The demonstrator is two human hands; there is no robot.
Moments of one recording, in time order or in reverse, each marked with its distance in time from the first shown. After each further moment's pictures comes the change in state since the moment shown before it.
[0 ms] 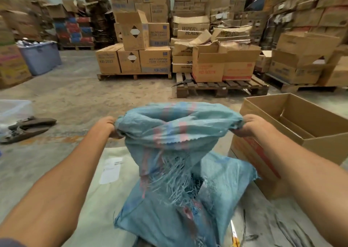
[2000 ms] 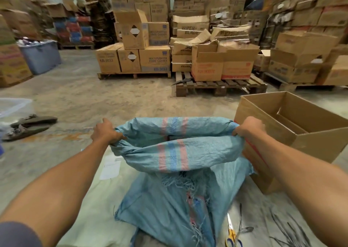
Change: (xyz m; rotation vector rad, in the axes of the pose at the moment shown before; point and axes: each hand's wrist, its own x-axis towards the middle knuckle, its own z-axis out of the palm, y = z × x) left_hand 0.006 -0.044 -0.024 1.309 0.431 0.823; right_hand -0.014 0.038 -0.026 -1.538 0.653 -0.807
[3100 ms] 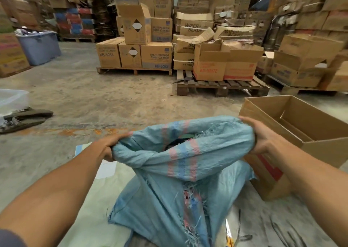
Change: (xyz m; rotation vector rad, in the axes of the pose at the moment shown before) left_hand 0.005 -0.020 0.040 -0.989 -0.756 -0.502; right_hand 0.013 0.018 -0.007 1.130 -0.775 0.267
